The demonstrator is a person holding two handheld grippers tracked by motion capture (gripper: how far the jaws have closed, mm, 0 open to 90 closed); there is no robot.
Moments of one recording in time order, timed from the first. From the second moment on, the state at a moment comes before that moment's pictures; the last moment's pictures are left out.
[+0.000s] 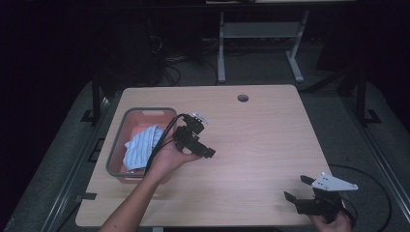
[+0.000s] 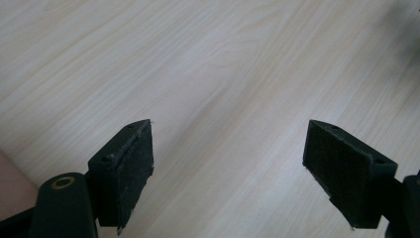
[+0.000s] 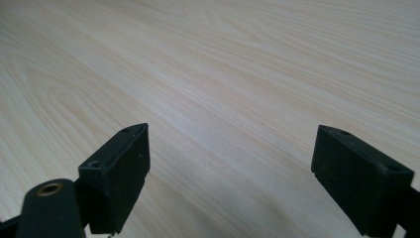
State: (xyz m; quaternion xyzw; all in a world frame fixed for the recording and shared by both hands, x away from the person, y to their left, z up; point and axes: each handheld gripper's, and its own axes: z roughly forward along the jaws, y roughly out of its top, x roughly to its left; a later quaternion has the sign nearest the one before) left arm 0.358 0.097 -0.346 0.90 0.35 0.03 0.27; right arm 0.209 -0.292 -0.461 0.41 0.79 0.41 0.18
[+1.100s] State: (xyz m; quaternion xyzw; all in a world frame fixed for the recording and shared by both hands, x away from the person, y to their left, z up) left arm 0.380 0.203 -0.325 0.85 0.45 0.06 0.28; right arm 0.211 -0.289 -0.462 0.41 0.80 0.41 0.18
